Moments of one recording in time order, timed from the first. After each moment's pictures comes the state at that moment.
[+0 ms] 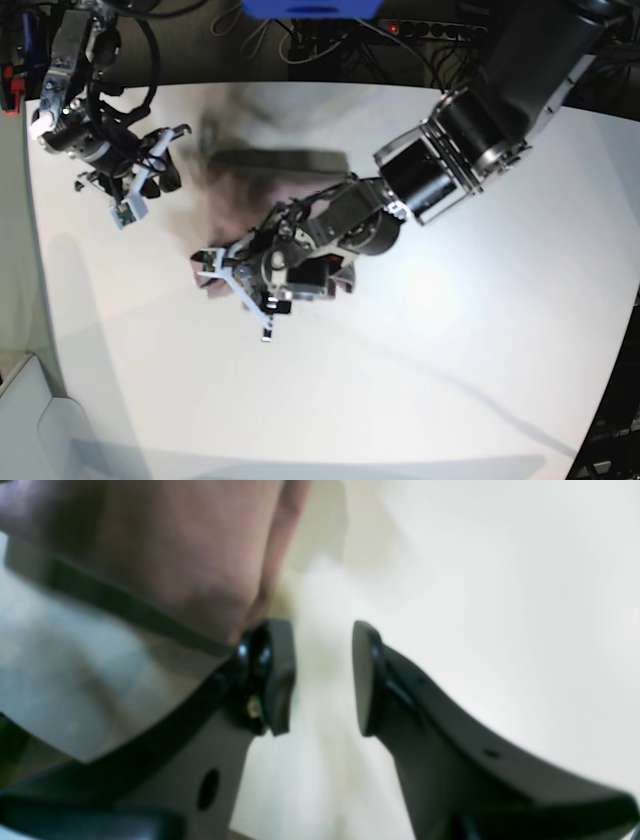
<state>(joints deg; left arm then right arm) -36.3 1.3 58.1 60.4 13.6 -35.1 37.6 -14.4 7.0 19.9 105.8 16.7 39.5 -55.3</state>
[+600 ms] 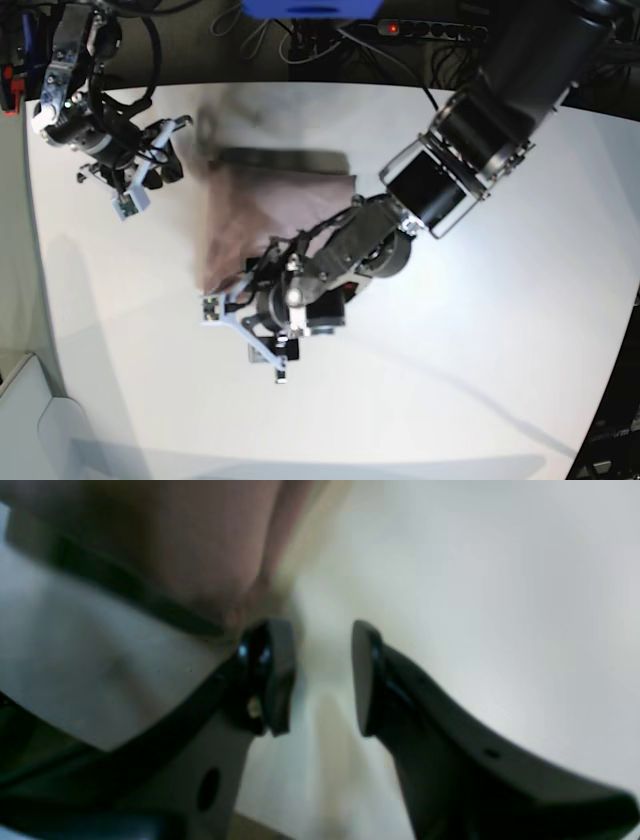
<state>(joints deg) -37.2 1.2 48.1 65.4 13.3 -34.9 37.5 -16.0 7.0 19.6 105.8 16.9 39.5 -55.0</state>
